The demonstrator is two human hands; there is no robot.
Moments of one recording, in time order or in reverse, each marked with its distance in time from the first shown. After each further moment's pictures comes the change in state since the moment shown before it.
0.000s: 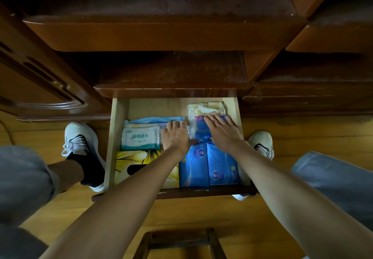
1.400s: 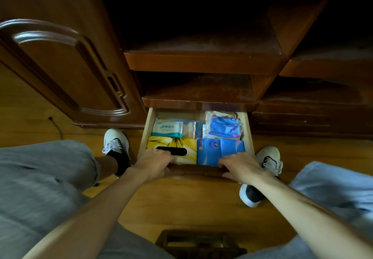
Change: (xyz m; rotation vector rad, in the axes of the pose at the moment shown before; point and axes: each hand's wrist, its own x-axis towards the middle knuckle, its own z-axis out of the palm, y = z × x) left_hand -0.140 -0.138 -0.067 0.338 0.037 0.444; right_hand -0.129 -0.053 -0.034 -0.025 0.053 -0.231
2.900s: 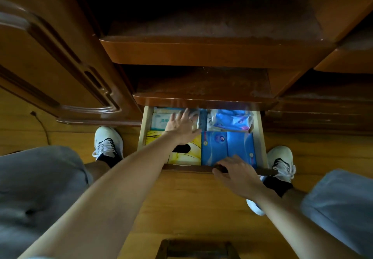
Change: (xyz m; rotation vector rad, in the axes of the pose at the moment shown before) left_hand 0.189 -0.021 0.020 -0.189 -0.097 -0.211; right_hand 0.044 -0.006 0.042 0.457 0.163 0.176
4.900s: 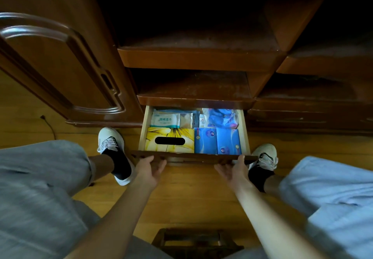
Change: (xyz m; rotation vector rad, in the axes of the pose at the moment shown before) left_hand -0.190 -0.001 0.040 -2.404 0.358 -1.048; right_hand -0.036 -0.023 0.004 1.914 0.486 1.045
